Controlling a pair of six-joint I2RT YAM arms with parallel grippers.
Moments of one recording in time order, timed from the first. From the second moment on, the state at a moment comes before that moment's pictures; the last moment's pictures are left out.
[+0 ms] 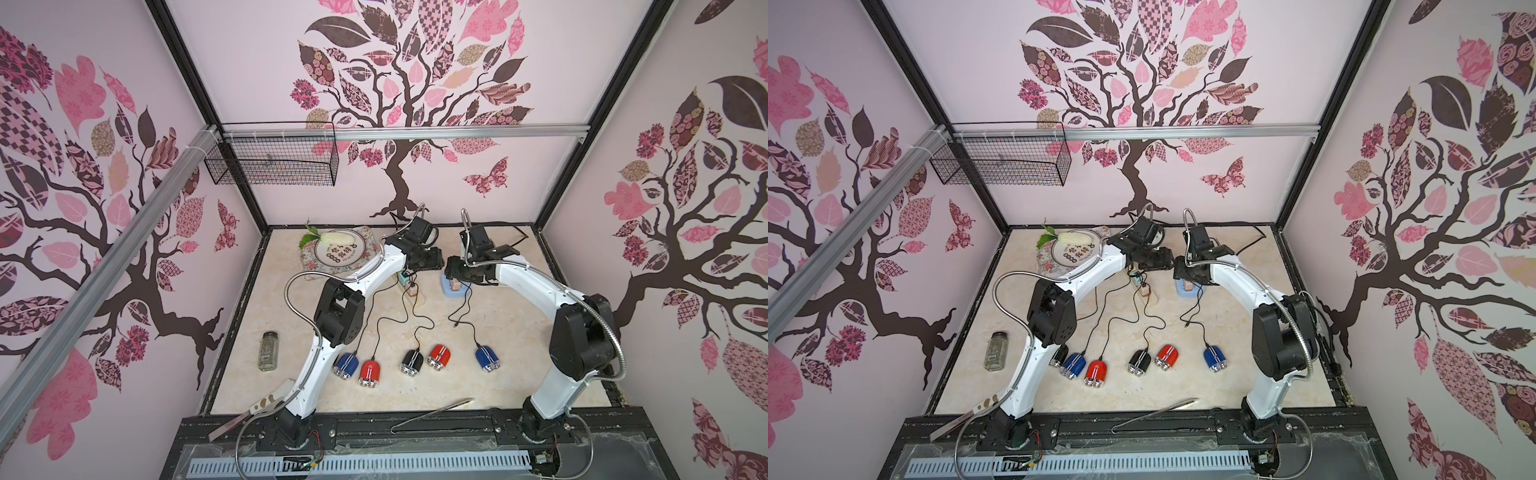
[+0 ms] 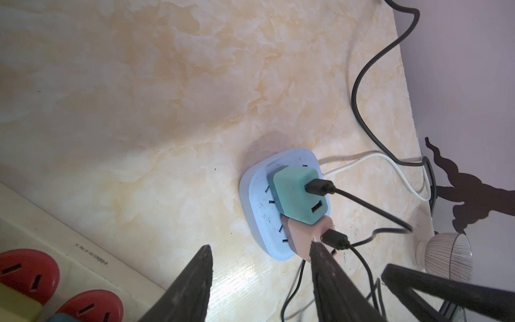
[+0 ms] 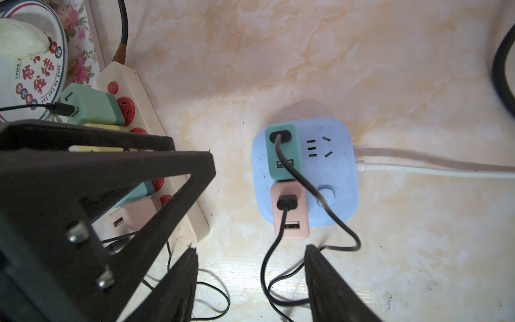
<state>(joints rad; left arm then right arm) -0.63 2.39 2.22 -0.72 0.23 -0.51 0.35 1.75 1.40 -0.64 -0.03 0.45</state>
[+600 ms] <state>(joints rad) -0.69 2.43 2.25 -0.76 0.09 -0.53 0.36 1.81 1.41 -0.66 0.04 0.44</state>
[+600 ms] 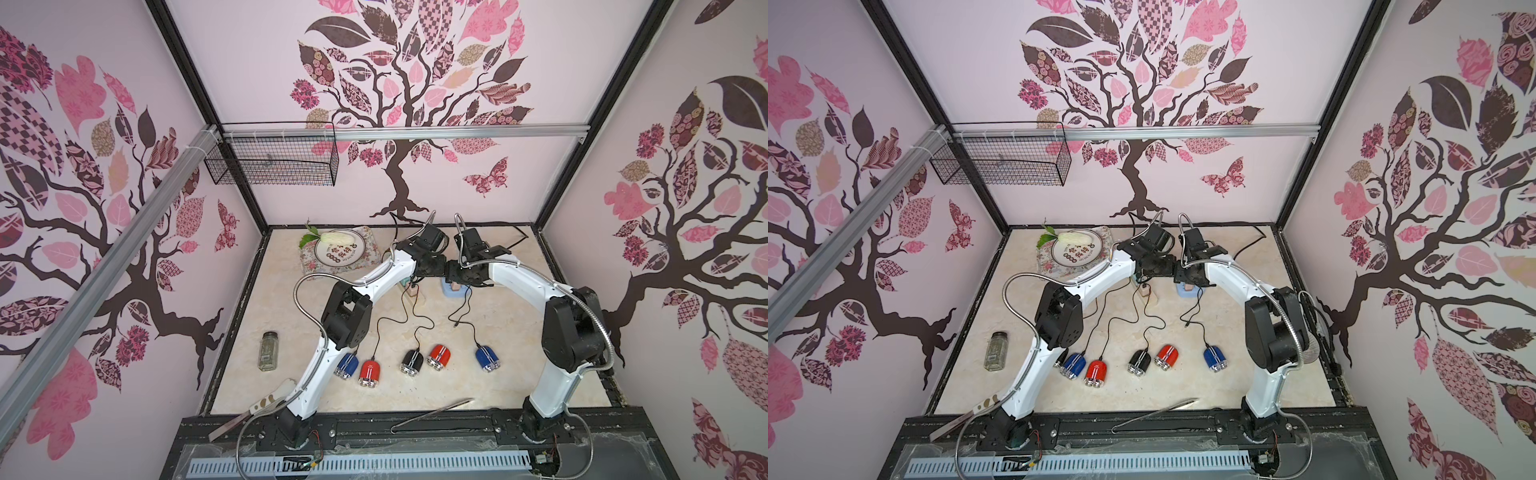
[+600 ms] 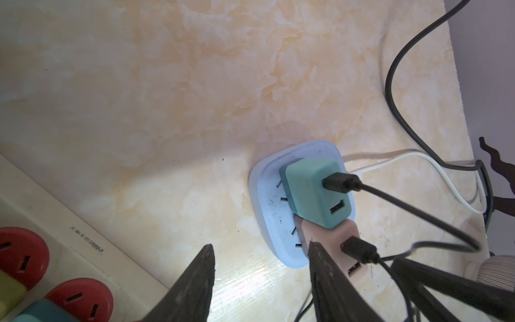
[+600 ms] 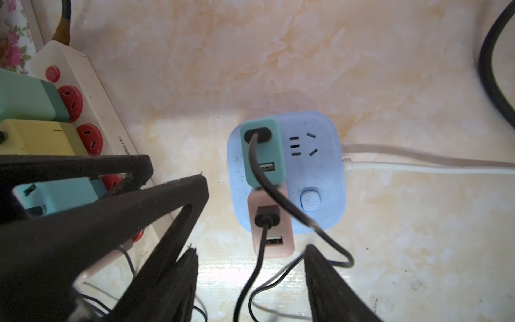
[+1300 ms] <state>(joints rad) -0.70 2.42 2.22 -0.75 -0.05 -0.62 0.36 1.88 1.42 -0.63 0.07 0.41</state>
